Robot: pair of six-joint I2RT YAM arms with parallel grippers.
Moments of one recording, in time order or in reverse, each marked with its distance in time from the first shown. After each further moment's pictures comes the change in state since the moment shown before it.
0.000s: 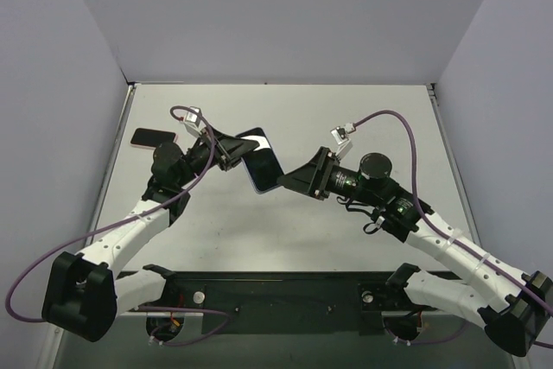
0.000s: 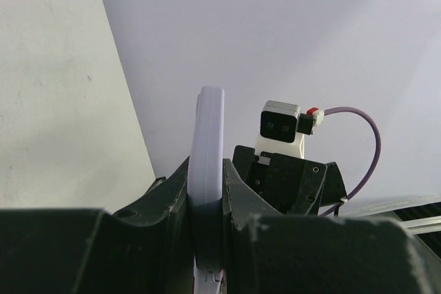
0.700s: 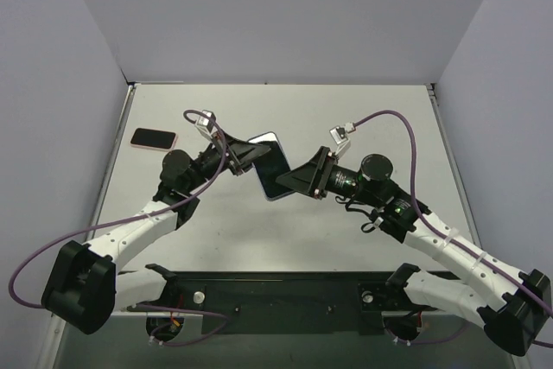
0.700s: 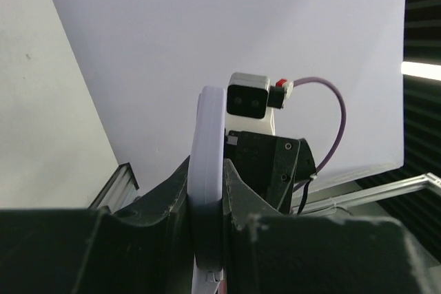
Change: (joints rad) left arm -0.095 0.047 -0.037 0.202 -0.028 -0.131; right arm -0.003 0.003 -0.029 0.107 -0.017 0.050
